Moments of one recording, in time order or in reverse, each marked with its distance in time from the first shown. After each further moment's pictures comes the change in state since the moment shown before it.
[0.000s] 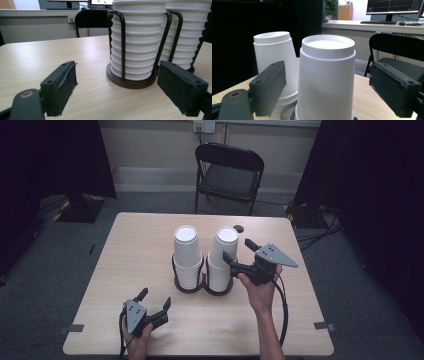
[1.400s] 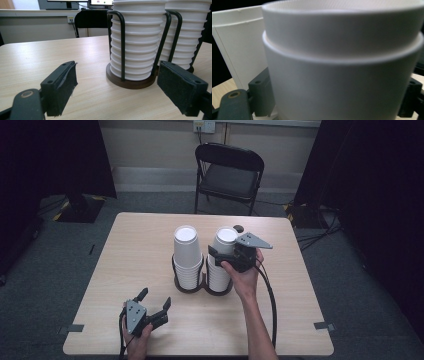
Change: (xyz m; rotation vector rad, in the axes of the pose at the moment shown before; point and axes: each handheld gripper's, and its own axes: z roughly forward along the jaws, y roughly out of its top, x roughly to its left) left arm 0.000 0.000 0.000 0.004 -0.004 0.003; right arm -0.004 -0.017 0.064 0.132 0.040 0.054
